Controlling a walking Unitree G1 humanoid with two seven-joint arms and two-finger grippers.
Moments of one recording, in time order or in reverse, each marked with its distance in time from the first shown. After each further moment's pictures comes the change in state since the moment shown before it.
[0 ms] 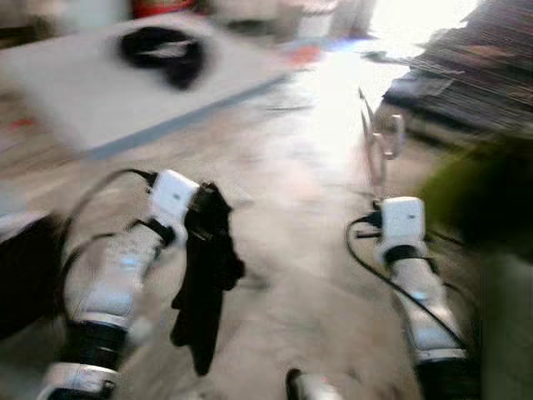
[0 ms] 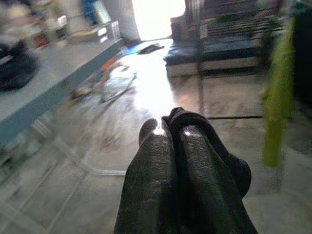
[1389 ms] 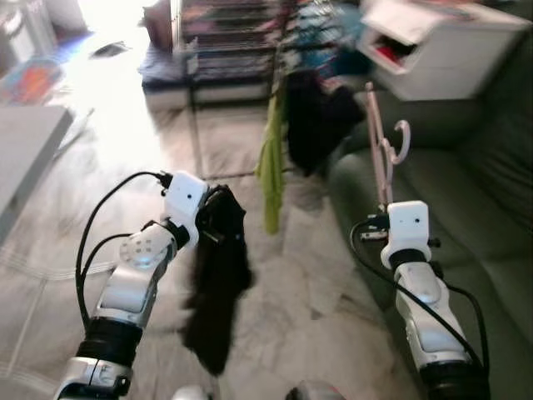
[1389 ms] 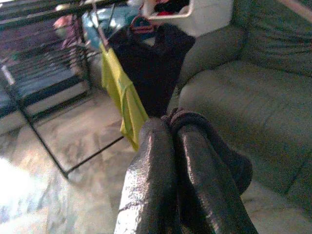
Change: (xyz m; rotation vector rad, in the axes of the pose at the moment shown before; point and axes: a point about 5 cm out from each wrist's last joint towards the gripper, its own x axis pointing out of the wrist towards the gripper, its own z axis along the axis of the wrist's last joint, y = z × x) left arm 0.013 -0.017 0.001 -0.044 0.011 -0.049; right arm -0.003 -0.008 -0.008 -0.007 0.029 -0.042
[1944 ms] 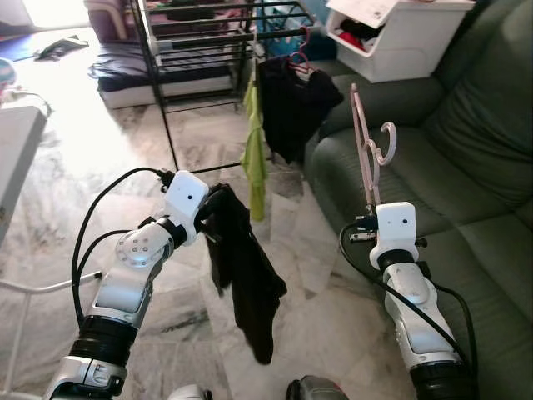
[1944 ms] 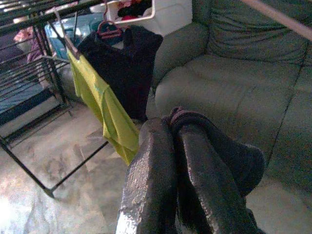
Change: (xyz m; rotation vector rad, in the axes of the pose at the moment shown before) left arm -0.002 -0.001 0.004 0.069 -0.024 -0.048; right arm 0.000 0.011 0.002 0.015 -0.011 0.030
